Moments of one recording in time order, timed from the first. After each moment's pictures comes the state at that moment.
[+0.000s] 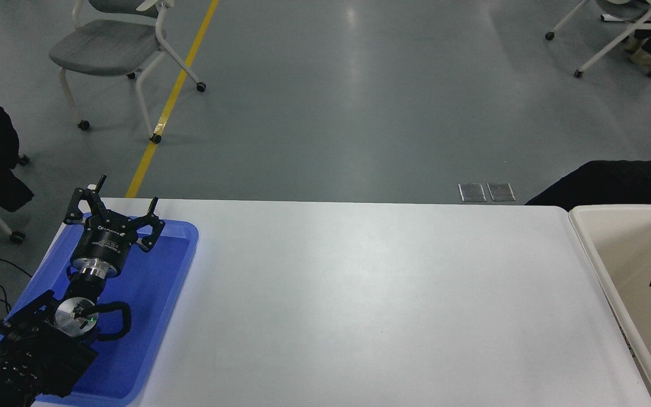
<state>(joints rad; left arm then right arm) -0.64 0.20 -0.88 -0.20 -0.21 -0.79 -0.31 0.71 -0.51 -0.61 0.16 -0.54 0.08 0.07</state>
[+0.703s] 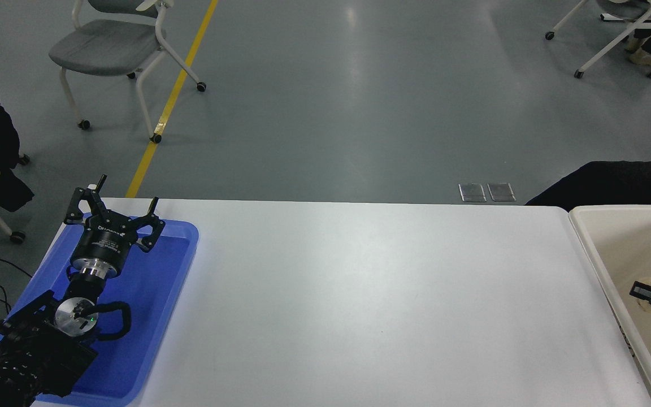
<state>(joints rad) -0.64 0.20 -0.88 -0.19 -0.21 -0.79 -0.31 0.69 -0.48 -0.56 0.15 -0.52 0.06 0.07</state>
